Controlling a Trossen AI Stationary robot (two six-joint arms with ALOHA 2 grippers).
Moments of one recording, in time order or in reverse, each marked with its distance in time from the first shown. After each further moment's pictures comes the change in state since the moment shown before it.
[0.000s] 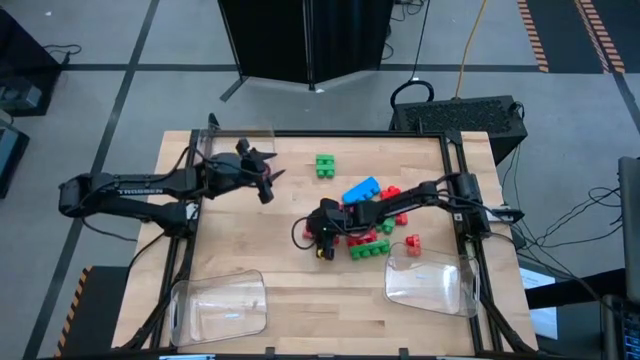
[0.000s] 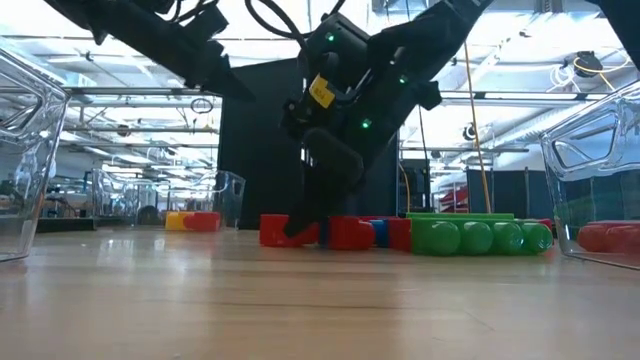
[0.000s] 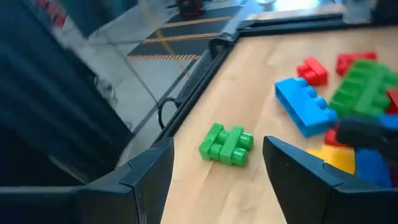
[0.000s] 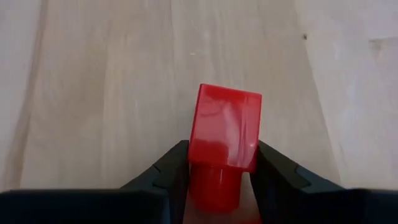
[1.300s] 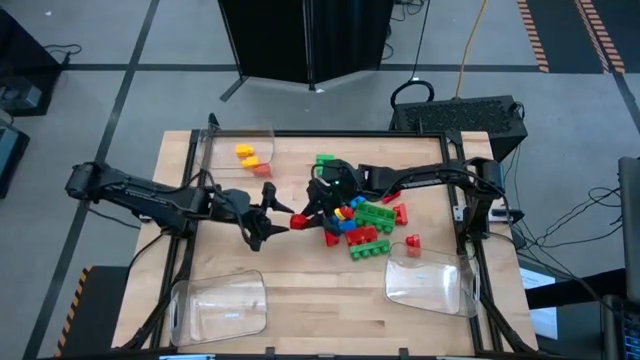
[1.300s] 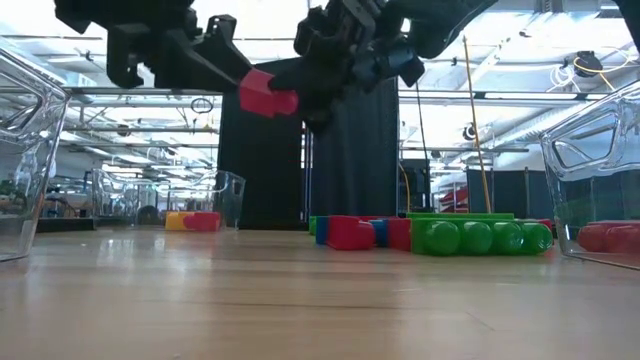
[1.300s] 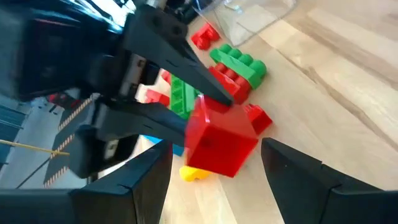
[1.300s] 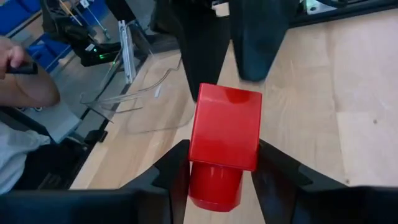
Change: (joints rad) left arm -0.334 0.089 0.000 -0.029 0.217 0.448; right arm -0.186 -0.204 0.000 0.196 -0.612 -0.010
